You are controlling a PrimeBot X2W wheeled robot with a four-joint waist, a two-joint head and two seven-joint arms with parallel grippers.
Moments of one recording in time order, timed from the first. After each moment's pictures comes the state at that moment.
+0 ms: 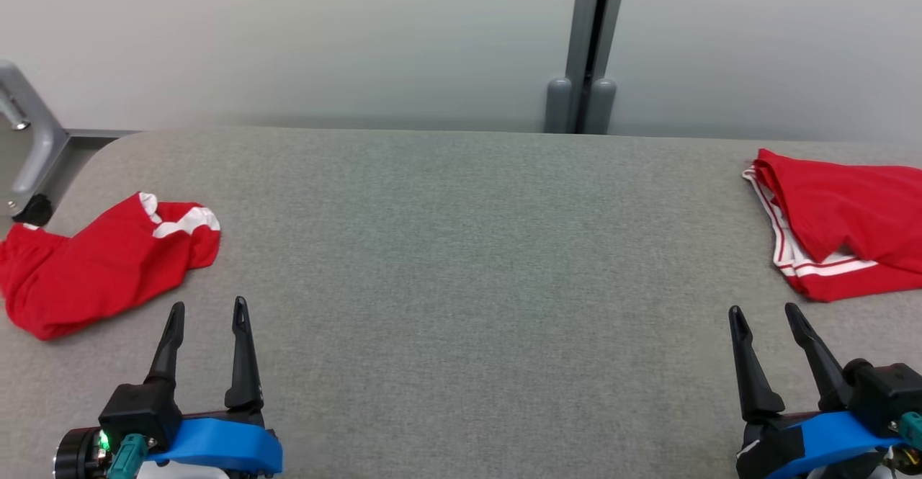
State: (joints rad) left arm 0.01 0.15 -0.09 0.09 -0.21 0.05 -0.16; right arm 0.05 -0.05 -0.08 -0.02 0.15 0.13 -0.04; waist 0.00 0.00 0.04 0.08
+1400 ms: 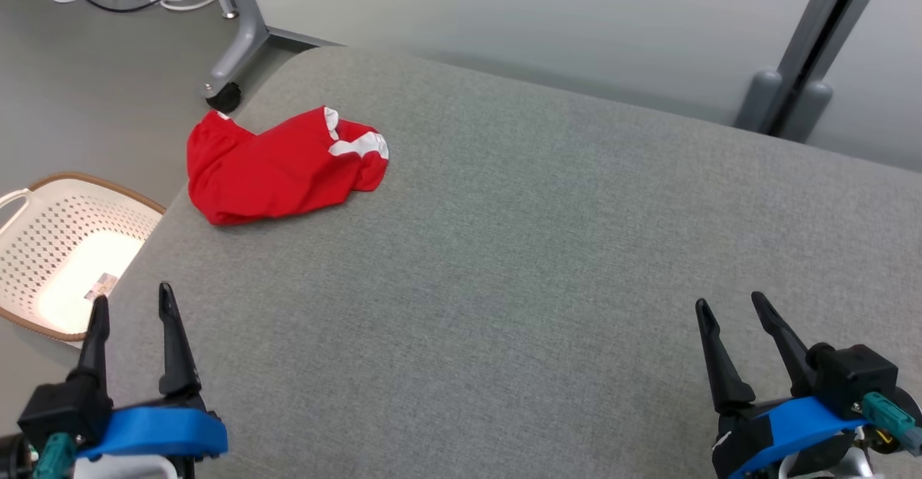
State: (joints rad) left arm 0.01 0.21 -0.01 0.07 -0.28 0.11 -0.18; right arm 0.02 -0.05 -0.02 -0.01 0.12 0.13 0.00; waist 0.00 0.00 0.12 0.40
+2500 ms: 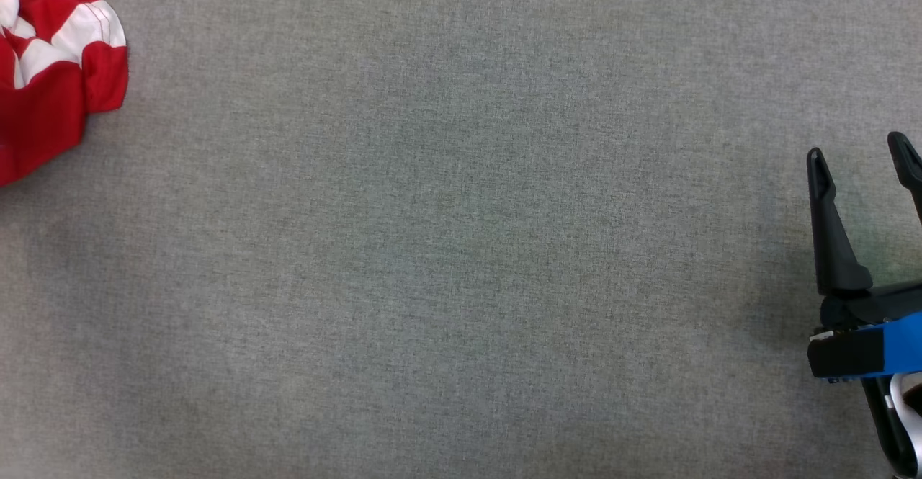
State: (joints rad) left arm -0.84 0.45 0.08 0.68 -0.41 -0.04 -0.08; right arm -0.14 -0.16 -0.11 -0.34 0.04 0.13 0.12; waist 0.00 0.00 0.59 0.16
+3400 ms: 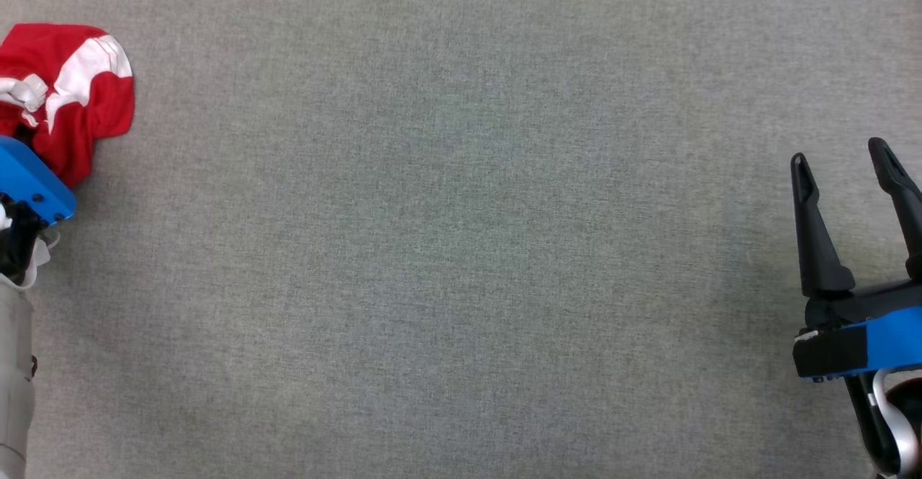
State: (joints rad) left arm -0.90 0.41 -0.02 1.05 -0.52 -0.12 0.22; right arm -0.15 -0.15 -0.10 -0.31 0.04 0.13 0.12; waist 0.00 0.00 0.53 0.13
